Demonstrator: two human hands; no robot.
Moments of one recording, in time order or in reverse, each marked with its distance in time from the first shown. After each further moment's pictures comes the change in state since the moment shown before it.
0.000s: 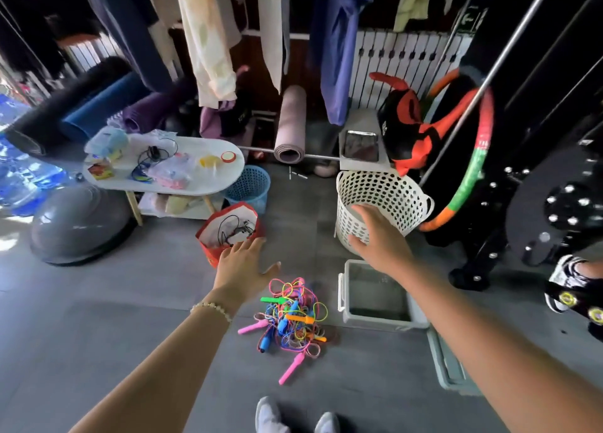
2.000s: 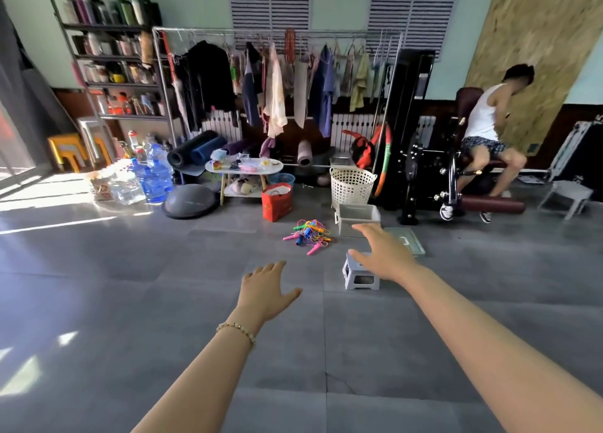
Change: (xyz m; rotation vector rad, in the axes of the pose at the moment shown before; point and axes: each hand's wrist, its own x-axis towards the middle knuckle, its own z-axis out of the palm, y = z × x) left_hand -1.374 -0.094 0.045 0.011 0.111 0.118; right_hand -1.321 -0.478 0.019 -0.147 0.101 0.004
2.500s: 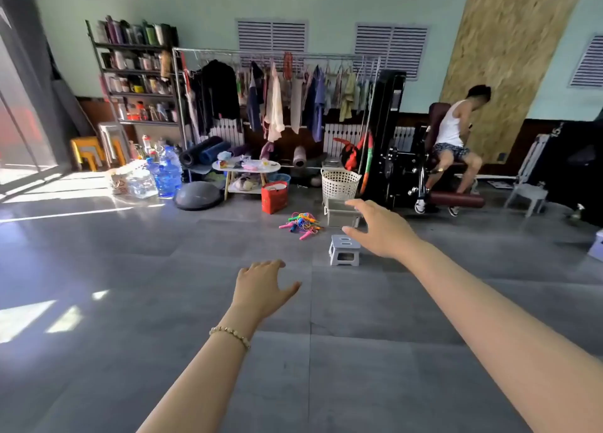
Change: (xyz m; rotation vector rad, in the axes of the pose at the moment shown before) left_hand -0.395 0.086 -0.013 0.018 0.120 0.037; right_hand -0.383 -0.072 -0.096 -0.078 0.103 -0.111
